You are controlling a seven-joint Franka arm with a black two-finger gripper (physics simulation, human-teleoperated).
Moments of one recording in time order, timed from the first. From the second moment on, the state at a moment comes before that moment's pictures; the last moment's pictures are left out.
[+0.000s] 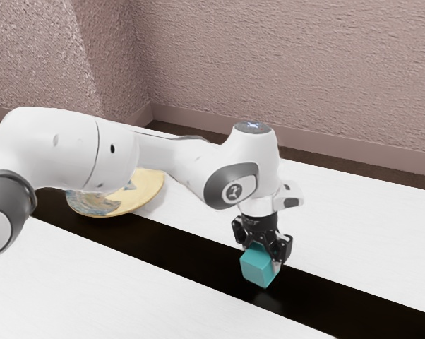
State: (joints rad) arm -0.42 0.46 -0.09 -1.74 -0.04 2.16 -0.30
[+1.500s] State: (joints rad) arm 0.16 0.45 0.10 -1.67 -0.06 2.07 -0.34
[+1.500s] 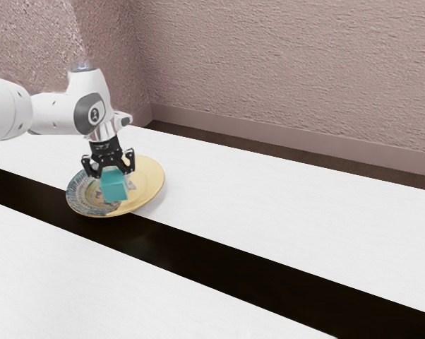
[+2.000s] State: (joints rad) arm 0.11 0.33 0.09 -1.68 -0.05 2.07 -0.30
